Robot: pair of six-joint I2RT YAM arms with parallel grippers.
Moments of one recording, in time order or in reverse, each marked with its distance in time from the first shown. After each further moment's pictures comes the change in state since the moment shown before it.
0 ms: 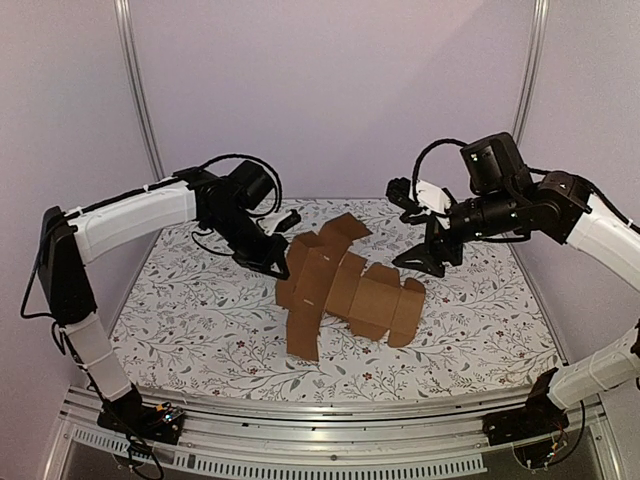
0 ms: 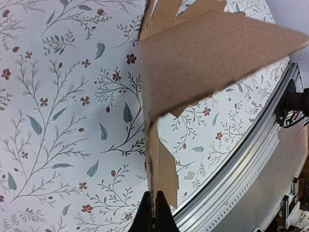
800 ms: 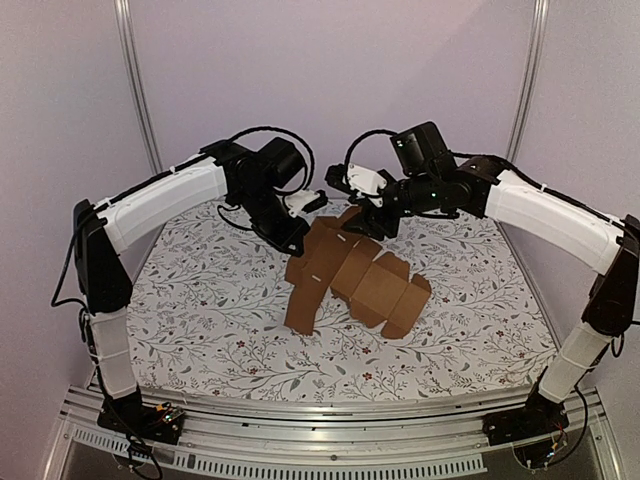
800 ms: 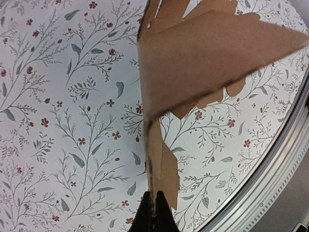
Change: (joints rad) left arm -0.070 0.228 0.443 -0.212 -0.209 0.219; right arm 0.005 0.400 0.250 0.206 0.072 -0.098
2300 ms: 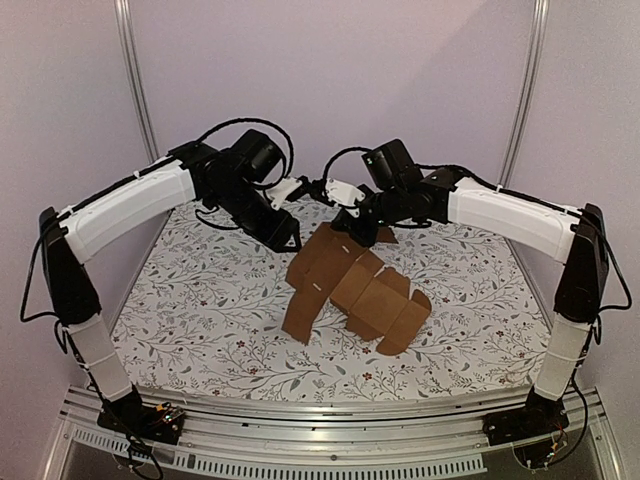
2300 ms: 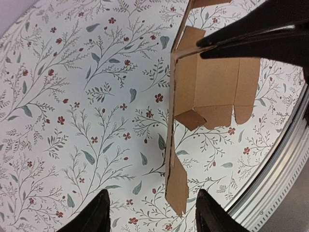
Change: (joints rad) left arm 0.008 -0.159 -0.170 0.117 -0.048 -0.043; right arm 0.002 0.187 0.059 0.066 0.032 0.056
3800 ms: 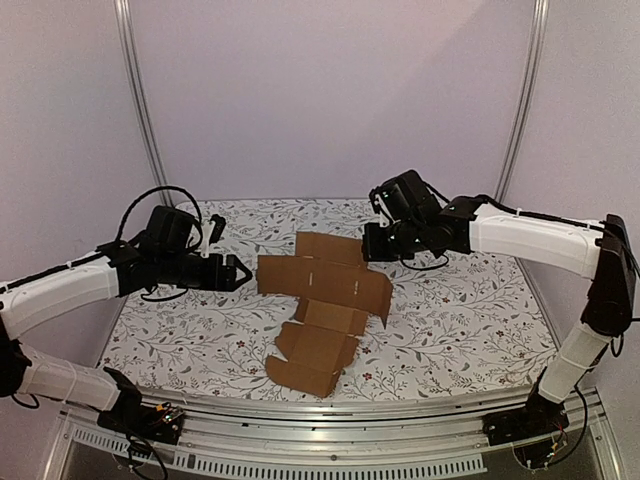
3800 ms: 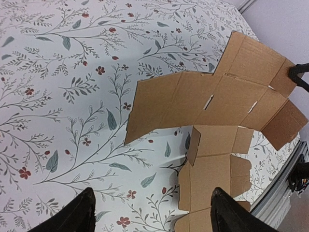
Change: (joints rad) left arm 0.203 -0.641 -0.988 0.680 0.032 -0.353; right arm 0.031 -0.164 -0.303 0.043 0.282 1.140
